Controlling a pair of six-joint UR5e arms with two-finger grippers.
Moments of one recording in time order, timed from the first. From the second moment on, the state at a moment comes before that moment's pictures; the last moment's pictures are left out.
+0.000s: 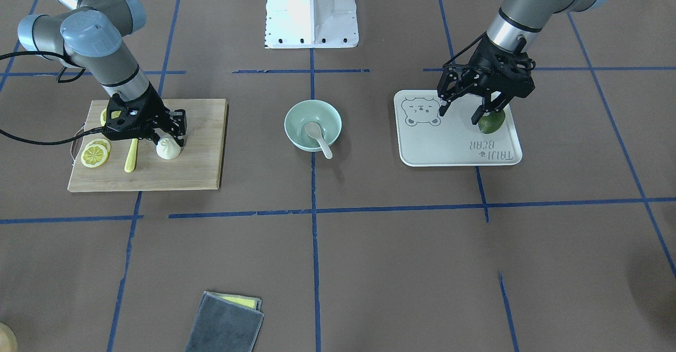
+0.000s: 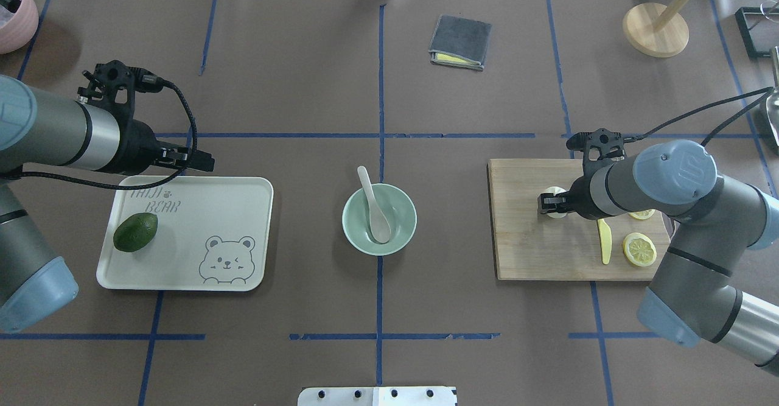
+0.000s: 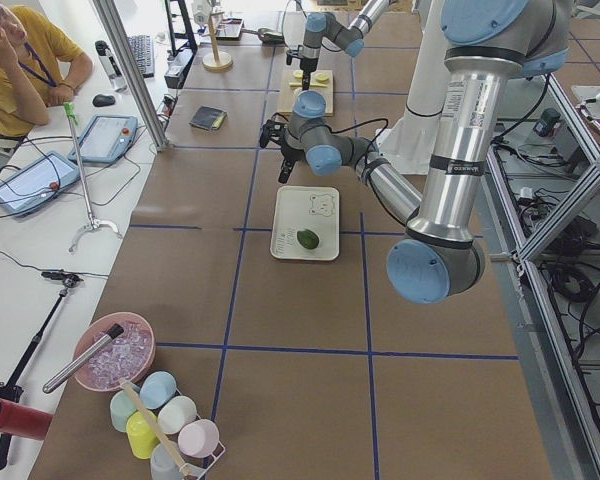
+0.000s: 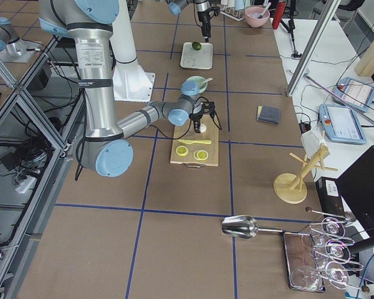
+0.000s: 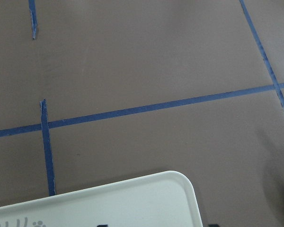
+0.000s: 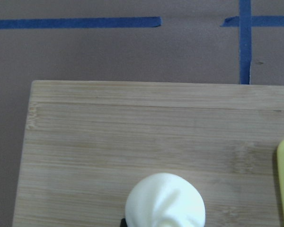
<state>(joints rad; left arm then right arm) -0.75 -1.76 -2.02 -1.93 -1.93 -0.95 0.62 -1.45 1.81 -1.08 1.87 1.13</state>
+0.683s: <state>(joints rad) -0.75 -1.75 -2.04 -1.93 -1.93 -0.94 0.58 -1.26 1.83 -1.18 1.84 1.26</state>
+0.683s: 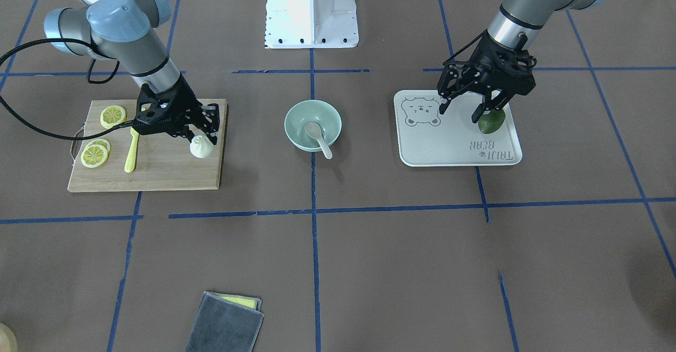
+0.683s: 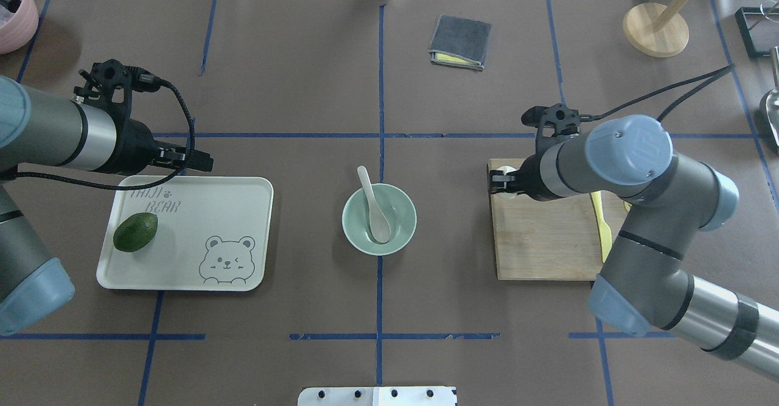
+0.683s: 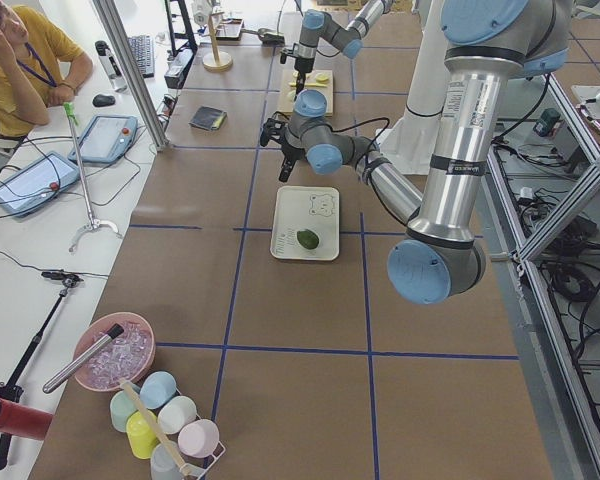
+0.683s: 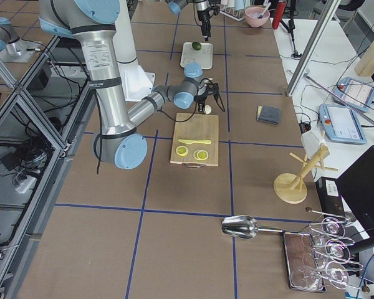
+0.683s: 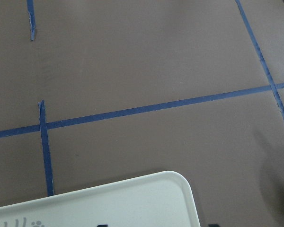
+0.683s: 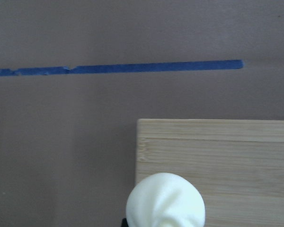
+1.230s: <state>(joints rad) -0.75 -1.74 -2.04 -1.93 -1.93 -0.94 0.37 -1.05 1.76 -1.21 1.63 1.55</state>
